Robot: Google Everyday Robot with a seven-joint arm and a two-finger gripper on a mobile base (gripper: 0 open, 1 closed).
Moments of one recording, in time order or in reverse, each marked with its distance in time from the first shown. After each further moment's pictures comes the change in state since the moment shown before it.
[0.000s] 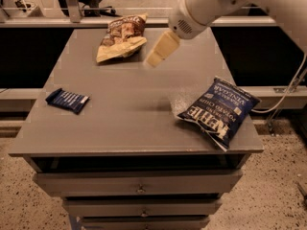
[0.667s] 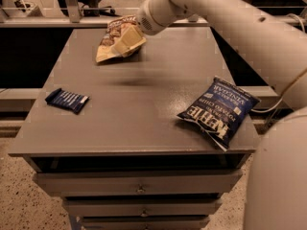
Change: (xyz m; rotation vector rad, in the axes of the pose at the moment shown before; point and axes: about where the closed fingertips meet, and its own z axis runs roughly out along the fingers) arm -0.065 -0.046 0.105 0.040 -0.136 0.114
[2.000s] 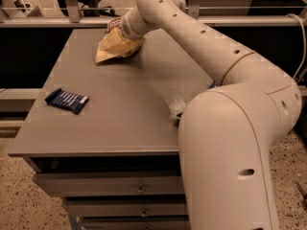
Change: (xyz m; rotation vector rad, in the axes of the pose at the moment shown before) arm -0.019 -0.038 0.123 0.054 -0.042 0.198
